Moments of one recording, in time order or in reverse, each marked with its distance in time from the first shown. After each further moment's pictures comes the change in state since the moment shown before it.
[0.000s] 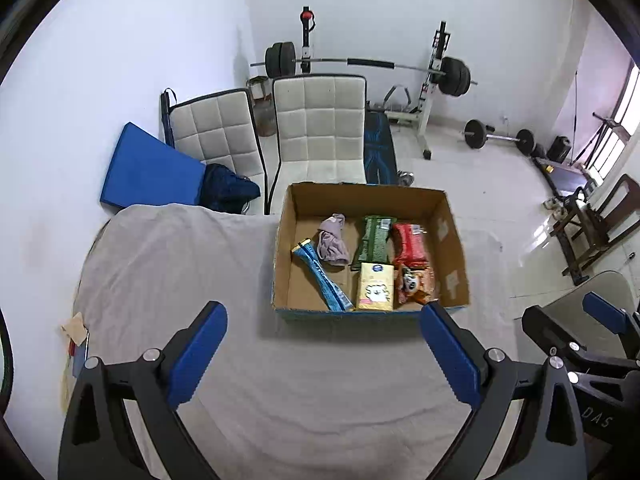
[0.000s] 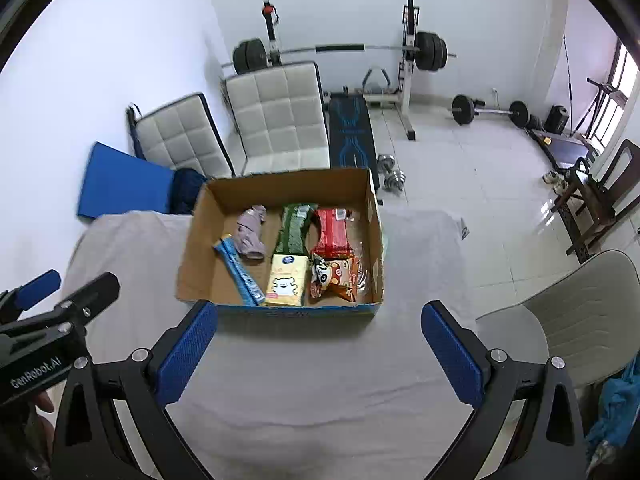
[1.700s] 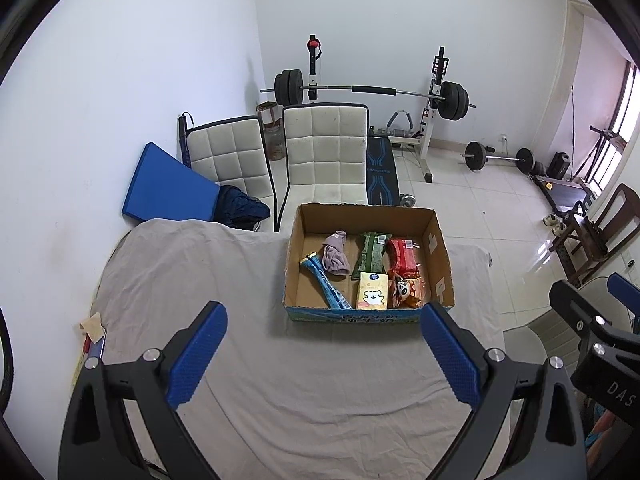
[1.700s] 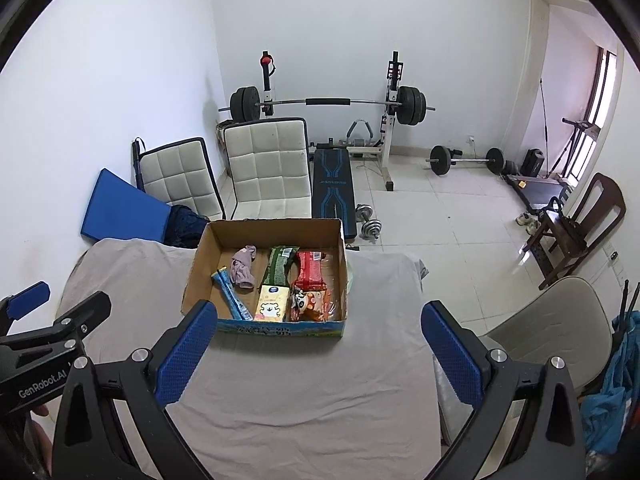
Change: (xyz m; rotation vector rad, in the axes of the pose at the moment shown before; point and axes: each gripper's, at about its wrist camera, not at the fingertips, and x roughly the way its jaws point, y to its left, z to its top) left arm -0.060 -0.006 -0.018 -0.008 -0.093 0.028; right arm -0.112 -0.002 -0.009 -0.040 -0.158 -0.071
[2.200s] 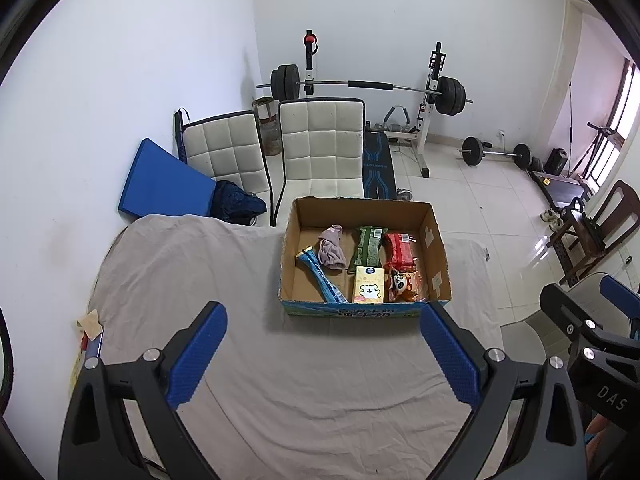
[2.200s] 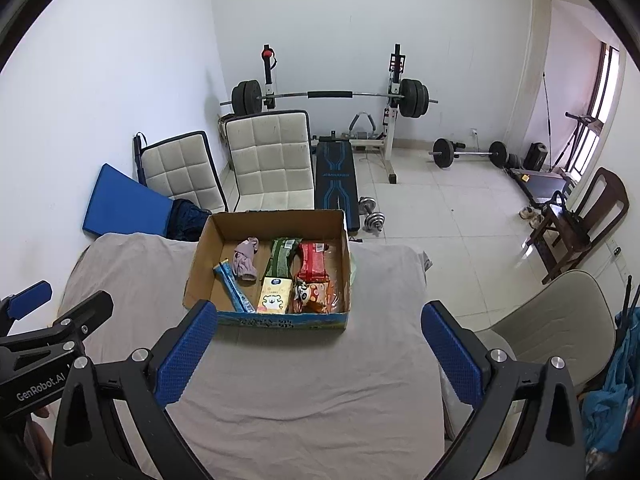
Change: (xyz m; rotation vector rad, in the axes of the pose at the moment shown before) left arm 0.005 0.000 -0.009 0.006 0.015 -0.014; right arm 0.010 0.000 0.000 0.002 0.027 0.012
